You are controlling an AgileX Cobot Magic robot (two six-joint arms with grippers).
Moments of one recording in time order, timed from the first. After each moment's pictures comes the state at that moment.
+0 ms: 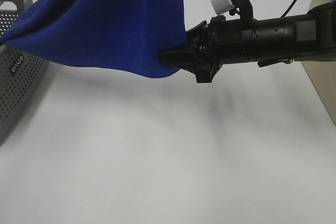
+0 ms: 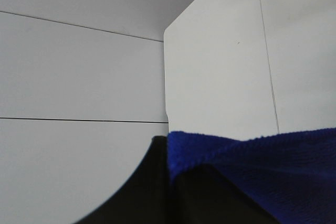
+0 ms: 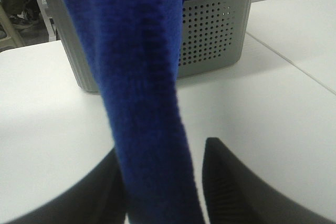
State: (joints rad) left arm -0.71 1.63 -1.85 0.10 0.64 1.17; right arm 0.27 1.84 -0.92 1.74 0.86 -2.30
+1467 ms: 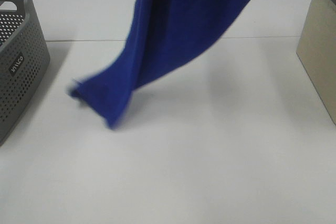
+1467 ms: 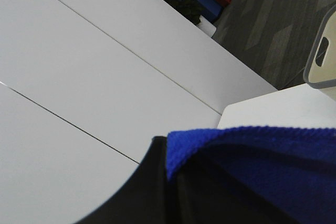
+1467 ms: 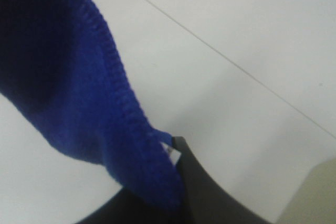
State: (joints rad) left arm -0.71 1.64 -1.85 0.05 0.25 0.85; right arm 0.27 1.36 -1.50 0.18 0.94 -0.50
